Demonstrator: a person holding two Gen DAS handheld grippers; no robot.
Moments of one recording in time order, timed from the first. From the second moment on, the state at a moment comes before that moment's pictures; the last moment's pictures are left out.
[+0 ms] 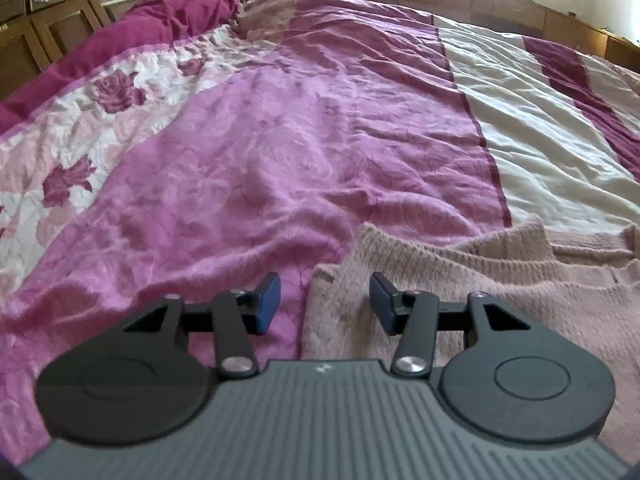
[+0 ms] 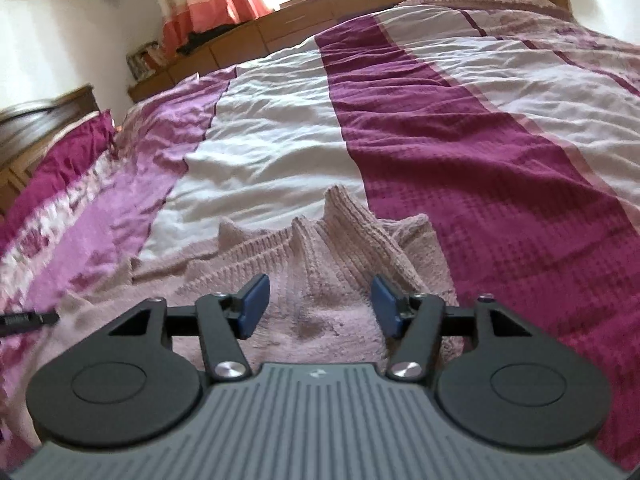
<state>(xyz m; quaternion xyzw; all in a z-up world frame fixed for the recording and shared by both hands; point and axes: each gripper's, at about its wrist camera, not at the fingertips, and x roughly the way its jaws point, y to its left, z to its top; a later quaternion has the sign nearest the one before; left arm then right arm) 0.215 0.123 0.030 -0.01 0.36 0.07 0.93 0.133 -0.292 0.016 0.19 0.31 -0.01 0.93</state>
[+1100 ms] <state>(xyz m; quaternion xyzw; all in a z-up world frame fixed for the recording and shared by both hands) 0.095 0.126 0.046 -0.06 0.44 0.02 0.89 0.006 -0.334 0.016 0.30 0.31 -0.07 0.90</state>
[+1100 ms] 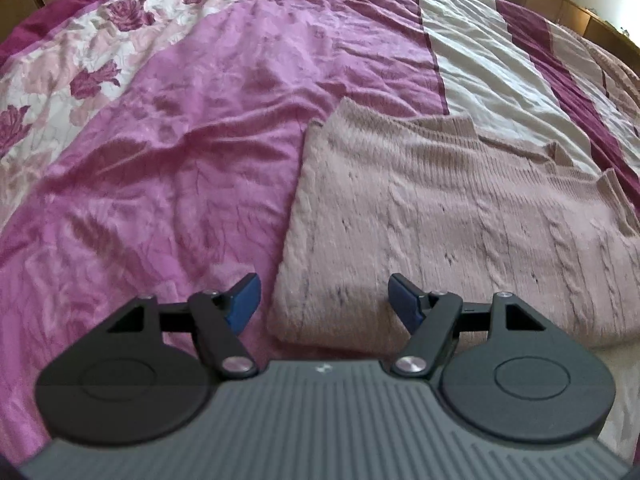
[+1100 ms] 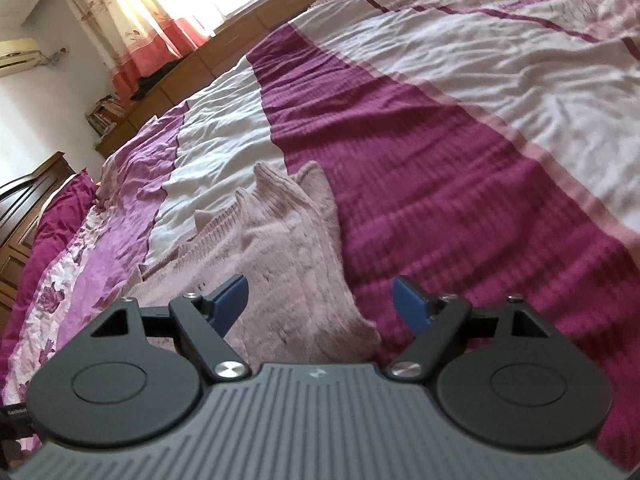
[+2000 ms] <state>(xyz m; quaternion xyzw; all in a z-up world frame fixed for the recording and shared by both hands) 0.075 0.116 0.034 -0.05 0.45 0.04 0.89 0.015 -0.331 -0.006 0.31 0.34 0.00 0.89</state>
